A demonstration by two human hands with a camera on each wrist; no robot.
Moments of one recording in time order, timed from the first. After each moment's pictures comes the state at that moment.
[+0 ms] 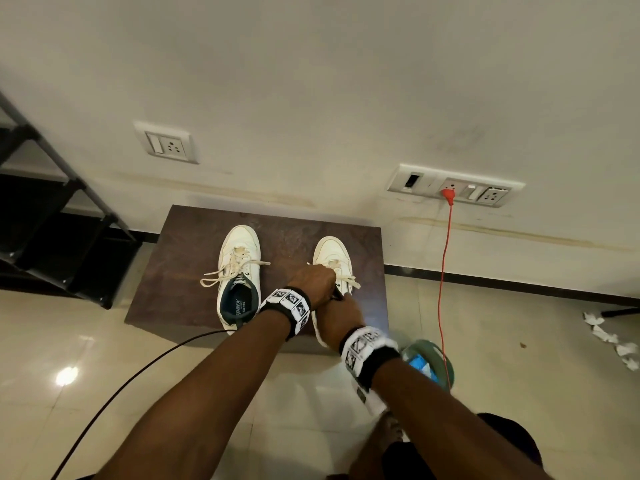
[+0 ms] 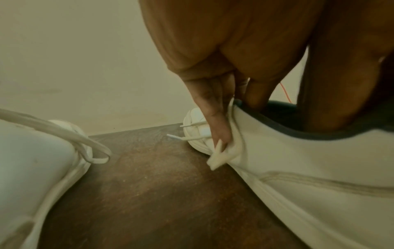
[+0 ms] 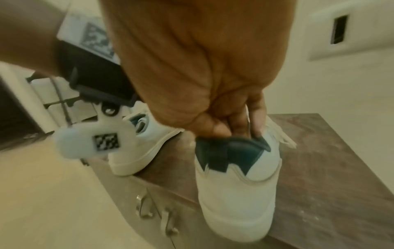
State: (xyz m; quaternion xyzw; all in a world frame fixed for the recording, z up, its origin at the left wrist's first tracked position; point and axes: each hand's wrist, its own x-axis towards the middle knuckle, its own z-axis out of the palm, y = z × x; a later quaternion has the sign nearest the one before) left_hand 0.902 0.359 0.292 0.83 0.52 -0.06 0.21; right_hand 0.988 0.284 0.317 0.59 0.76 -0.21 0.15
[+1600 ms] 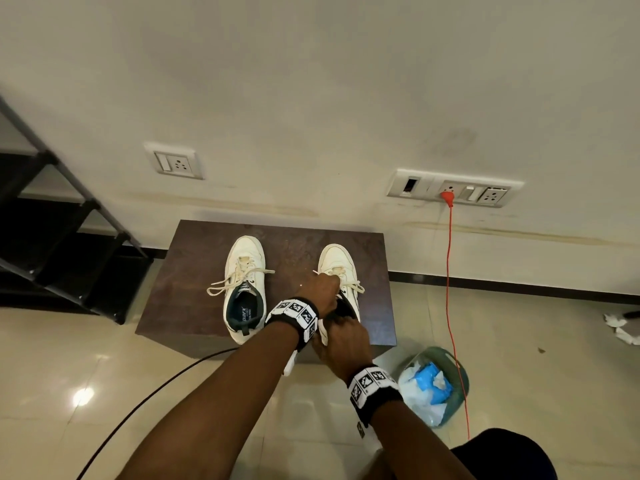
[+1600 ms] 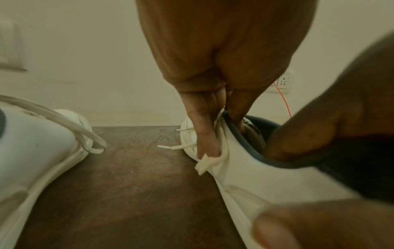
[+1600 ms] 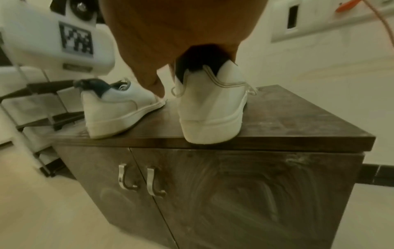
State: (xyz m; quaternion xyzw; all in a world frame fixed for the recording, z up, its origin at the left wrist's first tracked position) left_hand 0.909 0.349 0.292 0.82 0.54 -0.07 0.18; right_hand 1.001 0.237 0.271 0.64 0.76 -0.14 -0.02
